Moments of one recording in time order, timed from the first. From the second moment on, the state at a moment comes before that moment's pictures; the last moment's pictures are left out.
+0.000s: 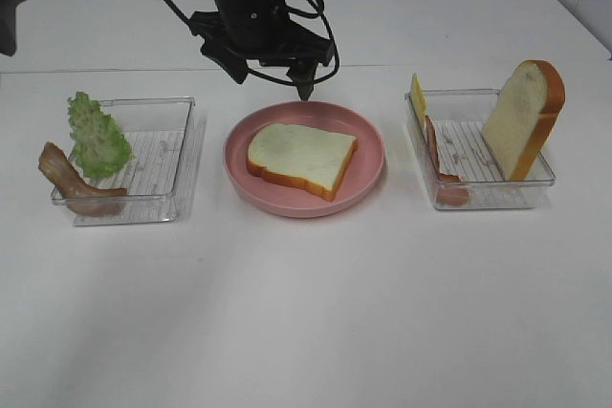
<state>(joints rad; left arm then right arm) -0.52 2.44 -2.35 0.00 1.15 -0.12 0.00 0.00 -0.50 0.06 1.07 -0.04</state>
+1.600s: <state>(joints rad) -0.09 2.21 -2.04 0.00 1.22 -0.12 0.00 0.00 -0.50 0.06 1.07 -0.04</state>
